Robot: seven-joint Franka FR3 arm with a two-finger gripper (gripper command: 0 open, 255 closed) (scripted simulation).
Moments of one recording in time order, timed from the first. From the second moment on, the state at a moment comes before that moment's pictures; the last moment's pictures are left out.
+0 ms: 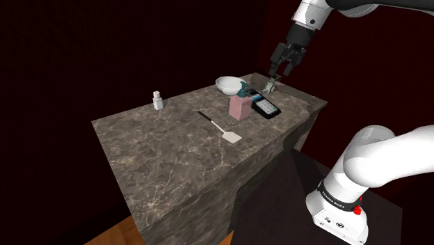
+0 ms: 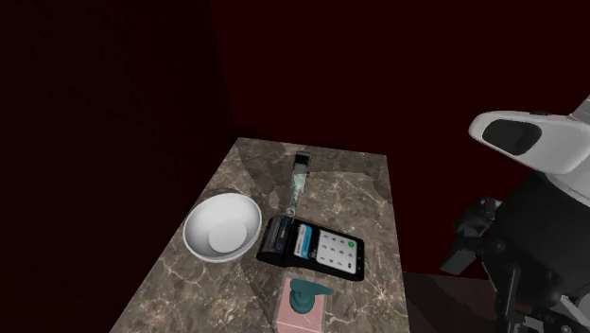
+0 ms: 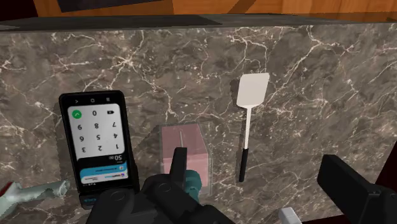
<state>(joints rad) -0.02 -0.78 -0.06 -2.31 0.12 1.70 0.11</state>
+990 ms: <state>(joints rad) -0.05 -0.49 -0.32 -2.20 0.03 1.83 -0.25</state>
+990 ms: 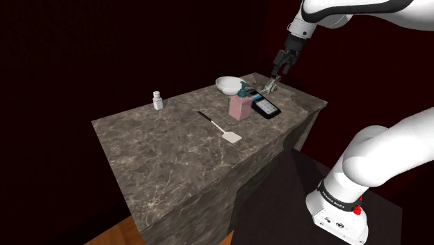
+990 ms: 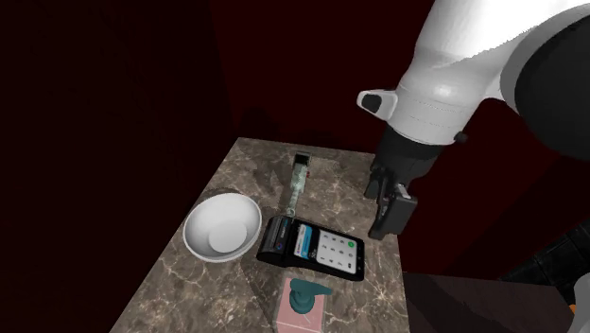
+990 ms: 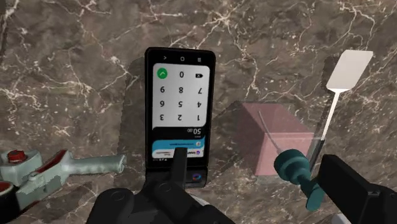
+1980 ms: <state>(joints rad) -0.08 0.06 -0.57 -1.78 0.19 1.86 -0.71</state>
